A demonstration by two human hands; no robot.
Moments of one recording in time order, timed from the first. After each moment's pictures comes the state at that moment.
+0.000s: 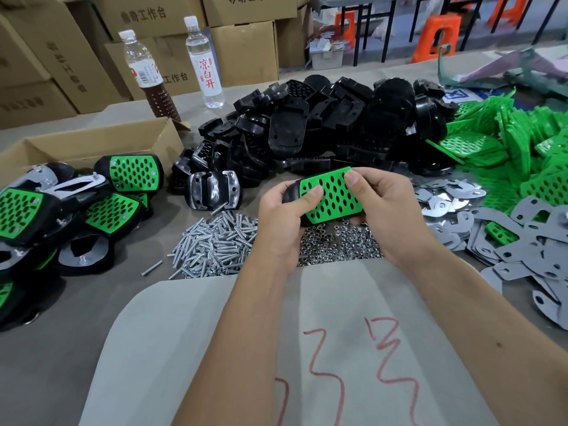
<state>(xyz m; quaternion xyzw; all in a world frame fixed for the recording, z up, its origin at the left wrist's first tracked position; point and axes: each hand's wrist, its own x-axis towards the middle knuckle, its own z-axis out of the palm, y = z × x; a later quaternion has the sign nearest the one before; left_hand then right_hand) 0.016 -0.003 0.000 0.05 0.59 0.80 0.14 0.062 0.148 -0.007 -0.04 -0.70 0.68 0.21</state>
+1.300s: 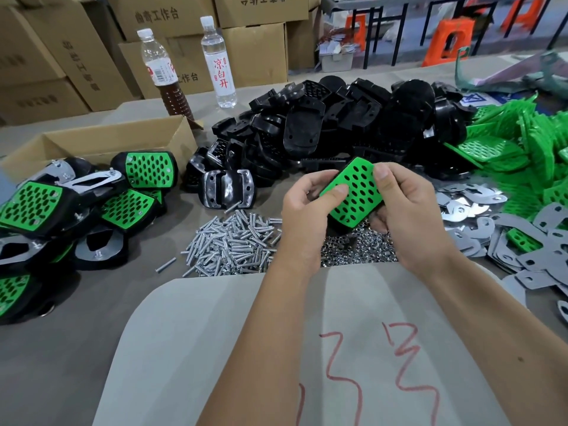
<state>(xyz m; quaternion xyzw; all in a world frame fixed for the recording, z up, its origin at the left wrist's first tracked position) 0.021 0.006 -0.001 0.09 0.58 0.80 0.11 0.062 0.145 -0.009 -0.01 -0.67 0.70 0.24</state>
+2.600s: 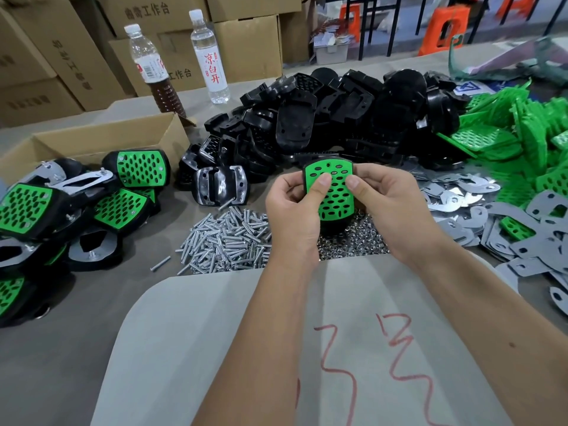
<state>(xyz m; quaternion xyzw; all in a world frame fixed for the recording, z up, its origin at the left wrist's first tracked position) 0.020 0.014 -0.007 0.01 0.55 0.84 0.02 0.056 0.145 -0.013 0.00 -0.68 0.70 0.20</state>
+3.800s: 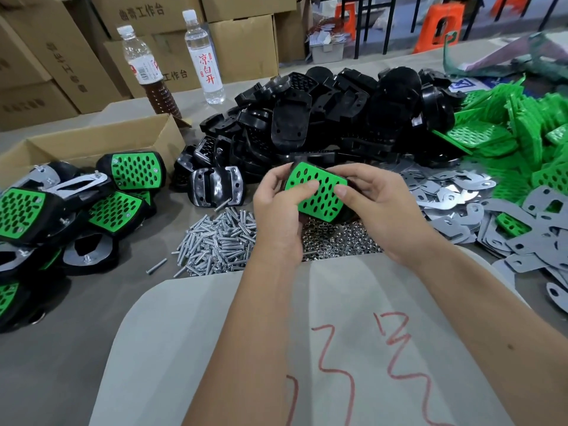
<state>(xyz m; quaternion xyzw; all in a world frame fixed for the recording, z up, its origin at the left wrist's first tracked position) 0.017 -0.001 0.005 0.01 0.55 0.83 0.07 0.059 0.141 -0.011 0.02 -0.74 0.65 0.18</state>
